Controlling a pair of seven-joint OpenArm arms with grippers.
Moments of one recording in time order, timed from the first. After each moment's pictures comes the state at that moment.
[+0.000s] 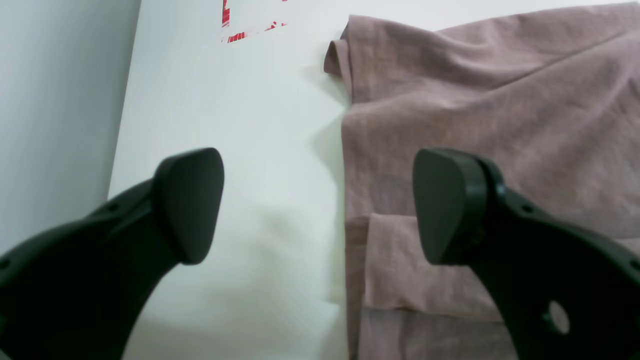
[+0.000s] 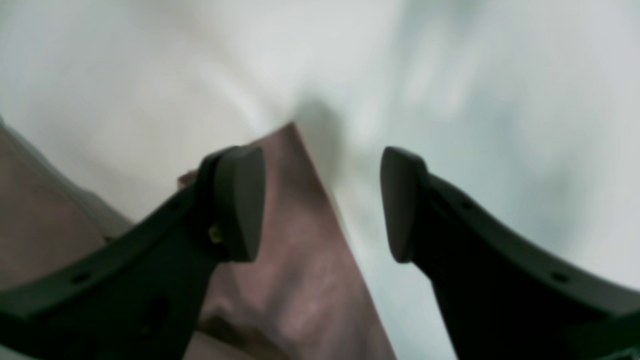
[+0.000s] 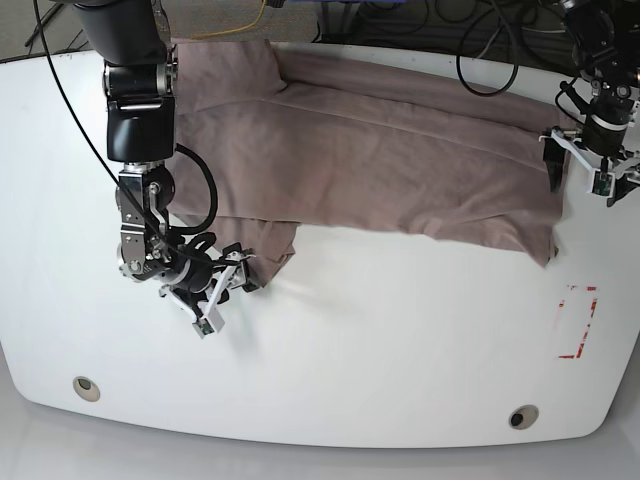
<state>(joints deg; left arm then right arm) 16.5 -11.8 -38.3 99.3 6.1 -37.7 19.8 24.0 12.8 -1.9 61.6 20.5 31.7 -45.3</state>
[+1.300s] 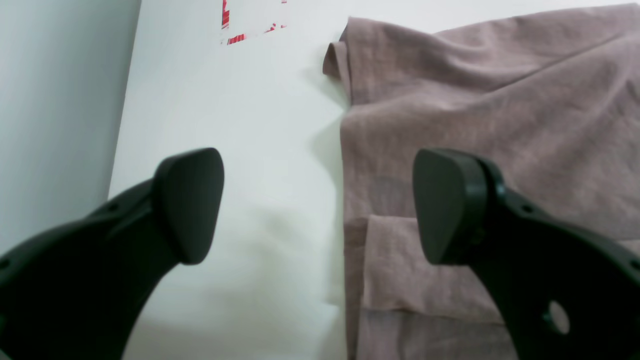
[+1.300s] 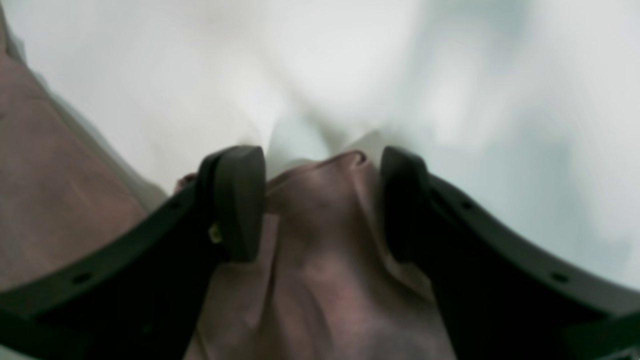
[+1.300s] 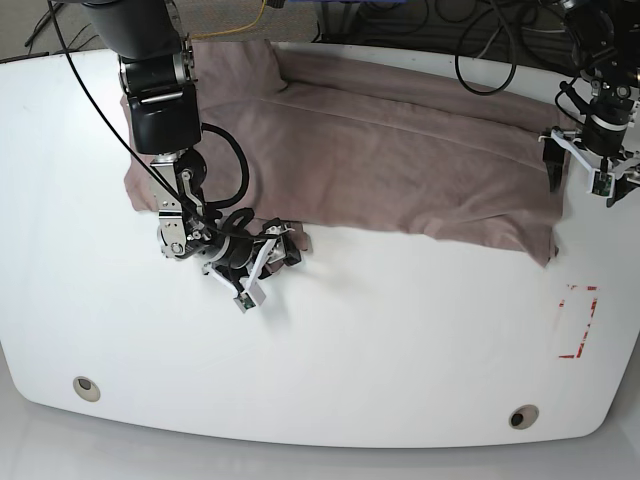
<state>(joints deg) 16.5 -11.8 -38.3 99.3 6.1 -37.7 19.8 21.5 9.3 -8.5 56.7 21.3 31.6 -38.4</state>
